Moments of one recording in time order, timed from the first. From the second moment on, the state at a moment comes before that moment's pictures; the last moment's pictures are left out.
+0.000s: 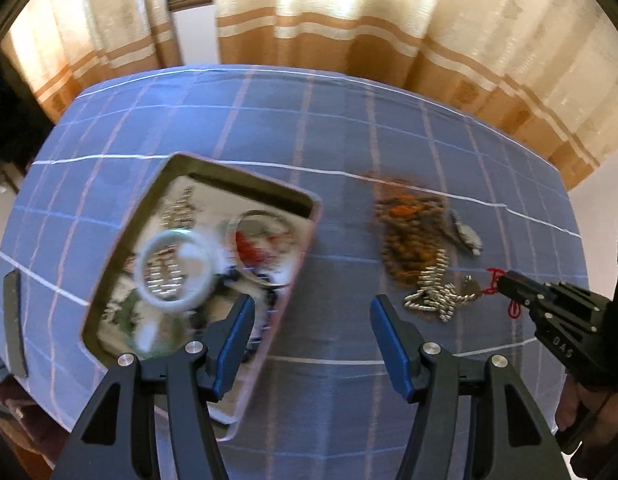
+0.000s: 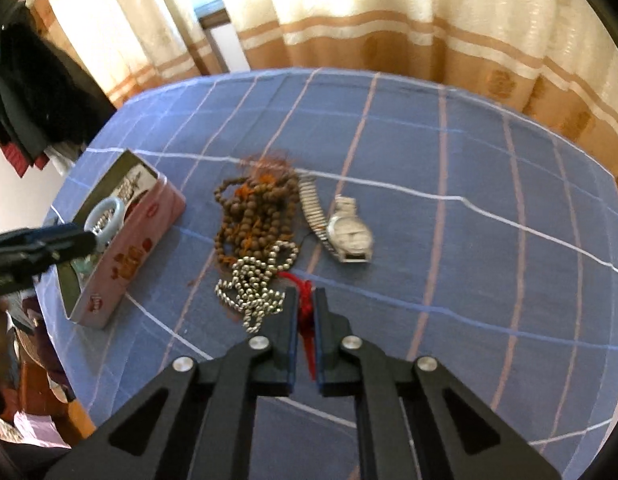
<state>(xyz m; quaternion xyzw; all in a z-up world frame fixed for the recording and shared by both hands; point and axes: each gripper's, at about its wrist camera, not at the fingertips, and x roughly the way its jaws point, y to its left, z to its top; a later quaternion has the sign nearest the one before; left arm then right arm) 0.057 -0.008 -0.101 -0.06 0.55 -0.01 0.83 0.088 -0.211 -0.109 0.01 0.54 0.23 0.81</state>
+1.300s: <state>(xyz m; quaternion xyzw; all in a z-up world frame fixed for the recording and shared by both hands) 0.071 -0.138 -0.166 0.03 0.59 -0.09 0.80 0.034 -0.290 -0.109 0.04 0.54 0.18 0.82</state>
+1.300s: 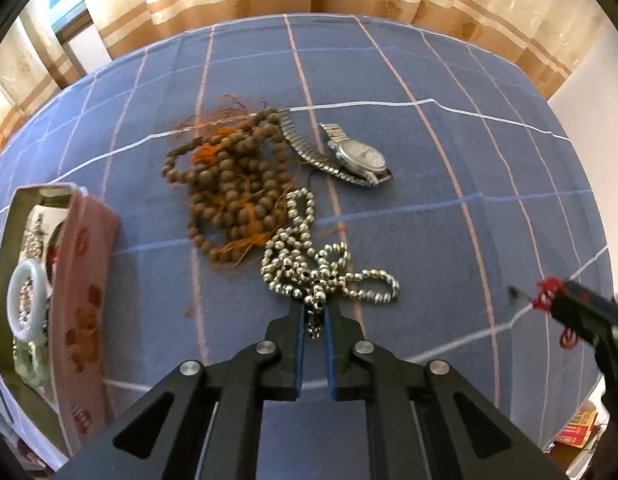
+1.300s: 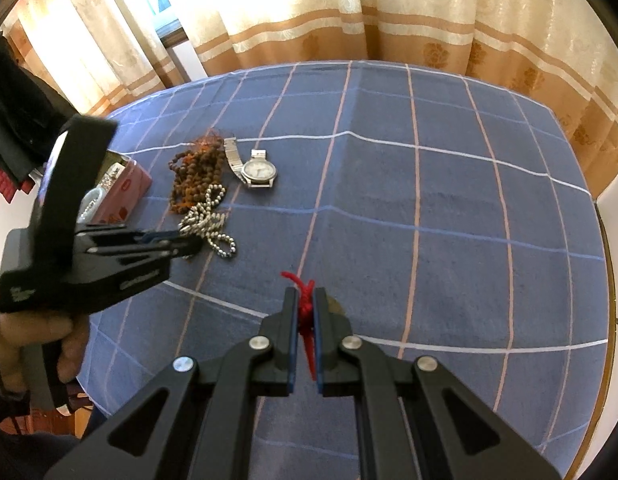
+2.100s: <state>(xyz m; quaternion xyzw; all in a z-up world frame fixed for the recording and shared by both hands) 0.033 -0.075 -0.065 -0.01 0.52 -0.09 0.85 0.046 -0.239 -0.074 0.04 0.50 0.24 0.83</state>
